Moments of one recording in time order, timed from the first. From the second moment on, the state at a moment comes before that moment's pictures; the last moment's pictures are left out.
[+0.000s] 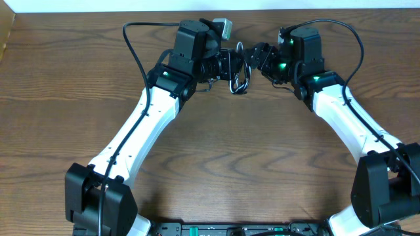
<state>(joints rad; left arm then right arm) -0.41 1.67 1.41 -0.34 0.47 -0.42 0.27 1.74 1.24 -0.12 -0.47 0.87</state>
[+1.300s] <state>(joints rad) -0.40 1.68 1.41 -0.11 0.48 -0.53 0.31 1.74 1.24 -0.40 -0.30 0.82</state>
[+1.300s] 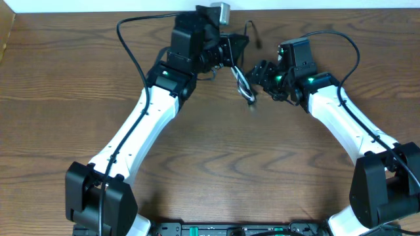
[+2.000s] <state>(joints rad) -0.37 1.68 1.41 -0.36 0.47 -0.54 0.27 1.74 1.24 -0.52 -0.26 0.57</state>
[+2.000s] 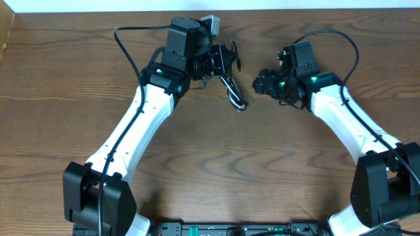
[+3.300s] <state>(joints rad) -0.38 1.68 1.41 -0.47 0.28 -0.91 0.41 1.74 1.24 -0.40 -0.50 -0.04</state>
